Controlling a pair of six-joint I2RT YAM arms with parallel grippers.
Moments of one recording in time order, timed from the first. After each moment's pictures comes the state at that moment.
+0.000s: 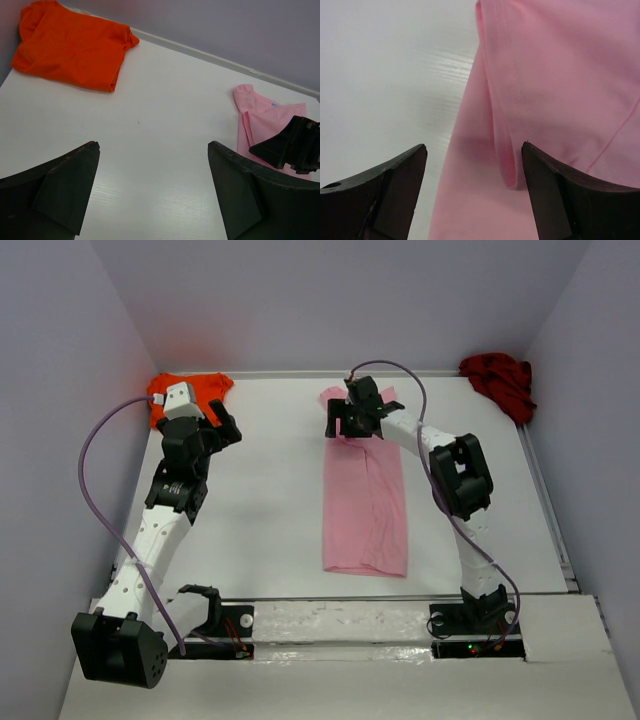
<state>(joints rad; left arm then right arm) -0.16 1.01 0.88 -0.08 -0.23 -0.35 0.48 2.25 1.83 -0.35 -0.08 0.39</state>
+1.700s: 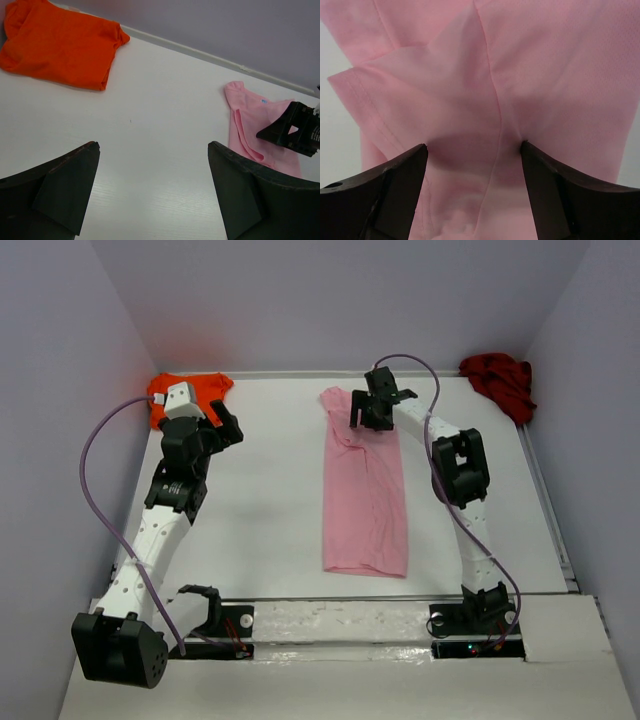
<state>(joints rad) -0.15 1.01 0.88 -0.08 -0.18 -0.36 0.36 2.41 2.05 -0.53 0.03 0.39</state>
